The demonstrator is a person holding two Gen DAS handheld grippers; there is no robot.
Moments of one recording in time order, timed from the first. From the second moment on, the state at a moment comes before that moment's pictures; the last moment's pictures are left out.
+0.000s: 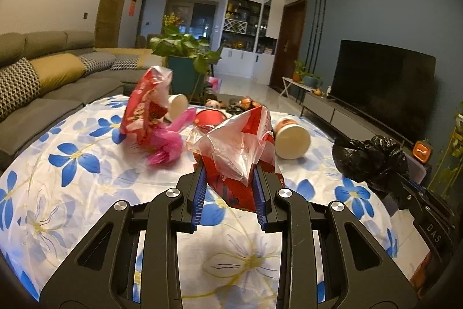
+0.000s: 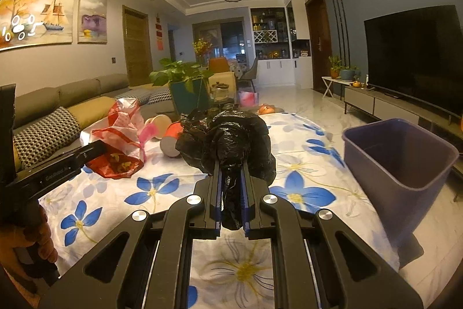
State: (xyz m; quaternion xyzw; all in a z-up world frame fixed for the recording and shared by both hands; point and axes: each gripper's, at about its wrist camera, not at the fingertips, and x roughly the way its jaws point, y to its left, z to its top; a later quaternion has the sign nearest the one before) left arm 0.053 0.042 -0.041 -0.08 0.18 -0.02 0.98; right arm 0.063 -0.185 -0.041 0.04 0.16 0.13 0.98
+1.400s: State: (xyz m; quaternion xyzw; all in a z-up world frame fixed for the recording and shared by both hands) left arm 0.124 -0.132 -0.018 0.01 0.15 -0.20 0.97; right arm 0.090 -0.316 -0.025 0.07 0.12 -0.07 0.99
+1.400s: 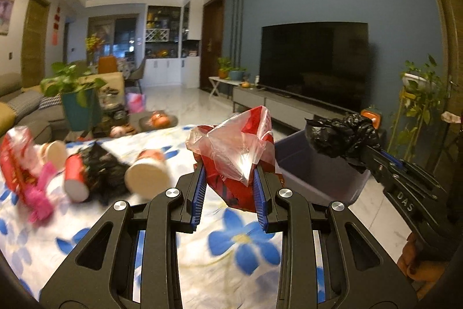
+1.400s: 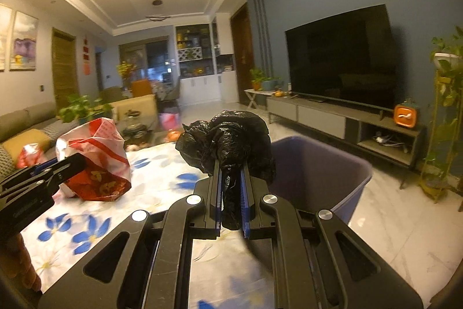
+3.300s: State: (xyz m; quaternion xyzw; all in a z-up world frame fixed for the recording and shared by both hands) left arm 0.226 -0.259 -0.054 0.01 0.18 -0.30 0.94; right arm 0.140 -0.387 -0.036 0.08 0.10 -0.15 0.98
